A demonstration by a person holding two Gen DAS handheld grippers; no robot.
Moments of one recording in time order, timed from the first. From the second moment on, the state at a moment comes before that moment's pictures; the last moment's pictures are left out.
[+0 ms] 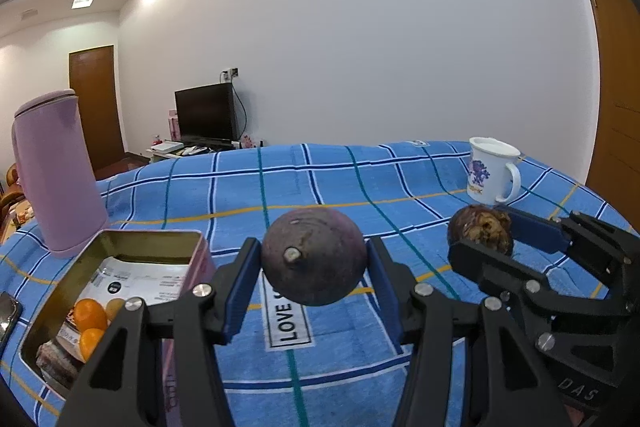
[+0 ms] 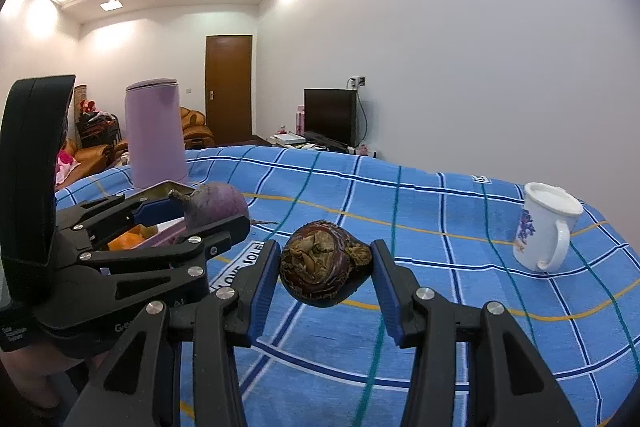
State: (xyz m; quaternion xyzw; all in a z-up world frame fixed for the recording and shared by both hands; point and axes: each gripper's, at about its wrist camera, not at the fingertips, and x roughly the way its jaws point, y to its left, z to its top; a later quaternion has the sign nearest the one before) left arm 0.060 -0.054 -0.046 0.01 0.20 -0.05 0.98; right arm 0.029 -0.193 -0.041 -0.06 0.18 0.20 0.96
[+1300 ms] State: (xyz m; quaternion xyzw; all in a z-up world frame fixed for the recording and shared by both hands) left arm 0.031 0.038 -0.045 -0.01 0.20 0.03 0.98; right arm 0.028 -0.107 -0.044 -0.09 0.19 0.27 0.94
